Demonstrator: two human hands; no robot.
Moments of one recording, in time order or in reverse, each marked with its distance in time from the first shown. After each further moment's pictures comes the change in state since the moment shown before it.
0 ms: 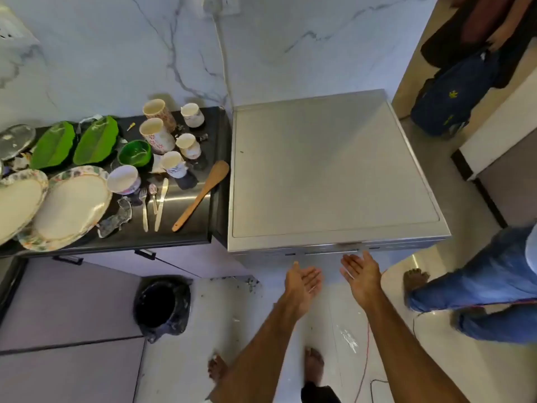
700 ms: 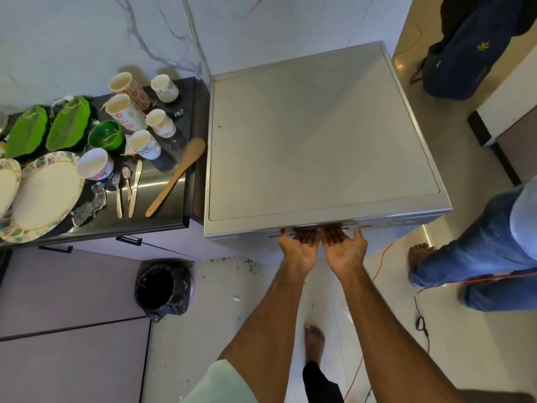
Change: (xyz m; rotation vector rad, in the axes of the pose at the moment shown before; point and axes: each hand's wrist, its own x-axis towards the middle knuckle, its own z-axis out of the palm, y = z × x) left_hand 0.057 -0.001 0.066 -0.505 -0.010 0.133; right_hand 0.047 0.004 0.003 0.570 -0.150 0.093
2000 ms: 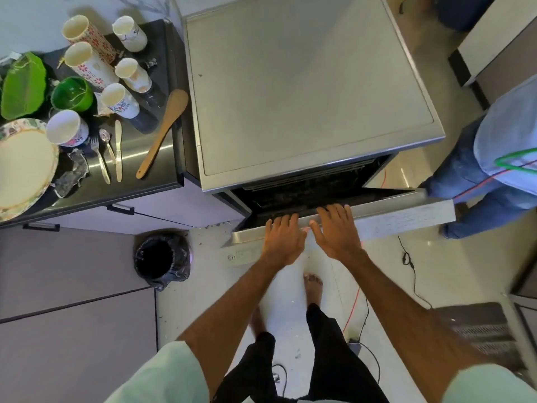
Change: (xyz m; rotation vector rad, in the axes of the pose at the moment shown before) left_hand -0.030 0.024 -0.141 2.478 -0.239 0.826; right_hand -0.052 0.042 -0.096 -2.483 -0.067 -0.812
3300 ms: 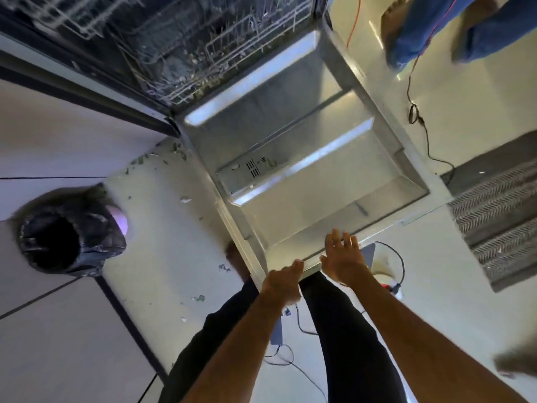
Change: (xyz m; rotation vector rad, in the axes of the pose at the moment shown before) left_hand -0.119 -0.068 0.433 0.146 -0.931 0.204; right_hand -0.227 0.093 0.454 0.004 -0.723 0.345
